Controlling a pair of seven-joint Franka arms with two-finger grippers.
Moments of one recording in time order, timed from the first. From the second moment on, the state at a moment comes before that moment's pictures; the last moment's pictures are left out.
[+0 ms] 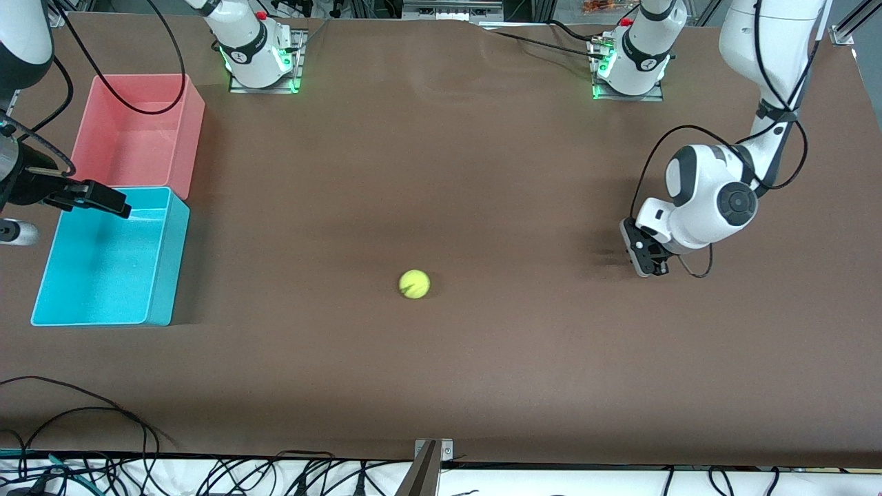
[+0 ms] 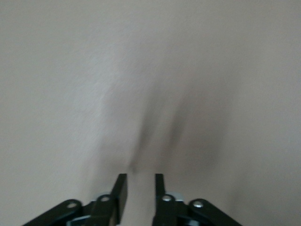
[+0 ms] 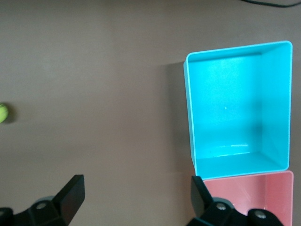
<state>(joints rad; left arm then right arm) -0.13 0.40 0.05 -2.15 -0.17 2.49 1.30 -0.07 0.20 0.08 -1.45 -0.01 1.60 0.11</state>
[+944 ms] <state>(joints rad) -0.07 0.00 0.07 -2.27 -0.17 2.42 1.30 -0.04 0.23 0.09 -1.45 0.06 1.59 -0.11</state>
